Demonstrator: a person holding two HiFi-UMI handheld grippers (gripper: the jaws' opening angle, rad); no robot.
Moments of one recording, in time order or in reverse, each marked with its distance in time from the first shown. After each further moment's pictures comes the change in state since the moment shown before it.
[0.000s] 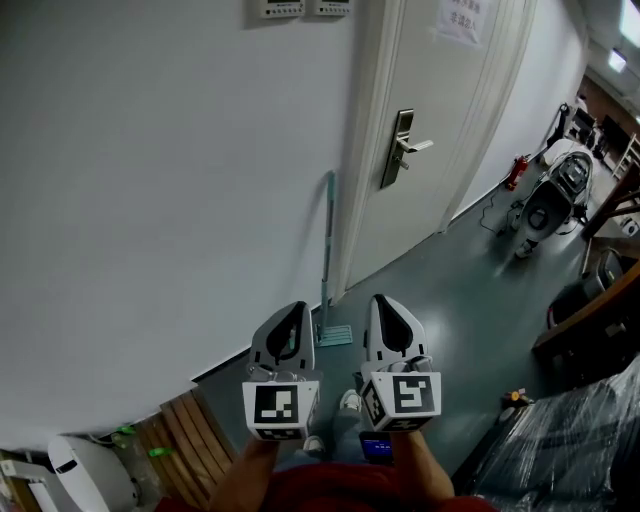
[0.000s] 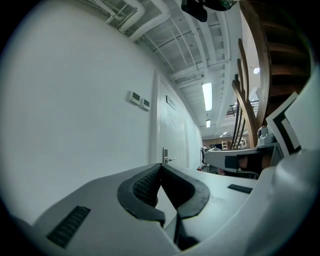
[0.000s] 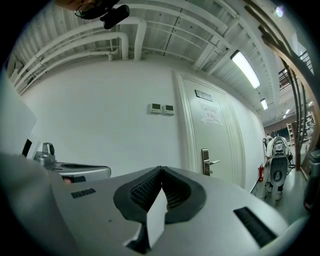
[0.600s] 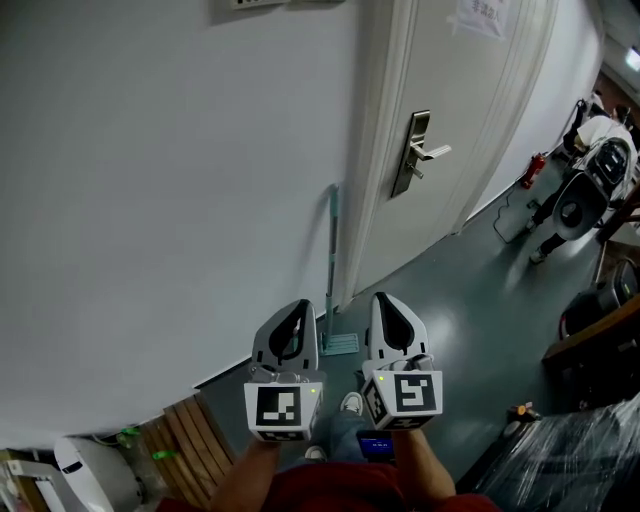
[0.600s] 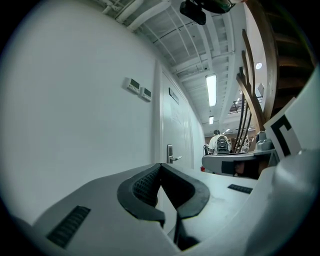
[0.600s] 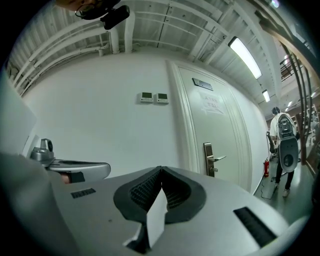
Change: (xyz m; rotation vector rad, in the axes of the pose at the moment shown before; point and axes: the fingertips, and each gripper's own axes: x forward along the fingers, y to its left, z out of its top) left arm 0.114 0.021 -0.014 0.041 0.027 0.028; right arm 0.109 -0.055 -0.020 0.047 0.026 0.023
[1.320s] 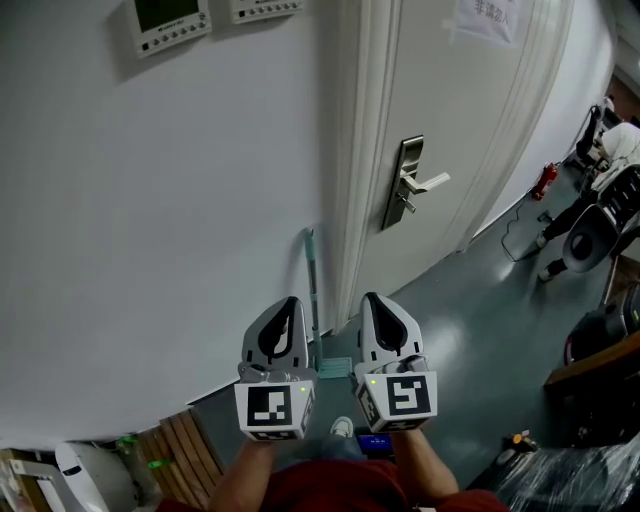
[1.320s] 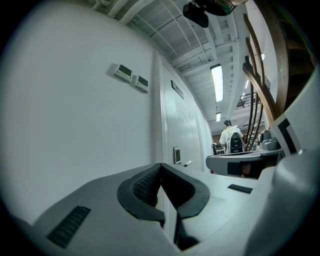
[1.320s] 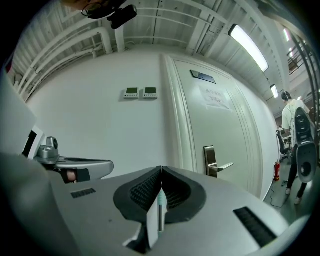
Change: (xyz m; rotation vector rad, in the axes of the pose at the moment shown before) left arm 0.149 -0.013 0.018 -0.002 0.002 0.086; right arm 0.110 -0.100 0.024 -0.012 -0.021 0.097
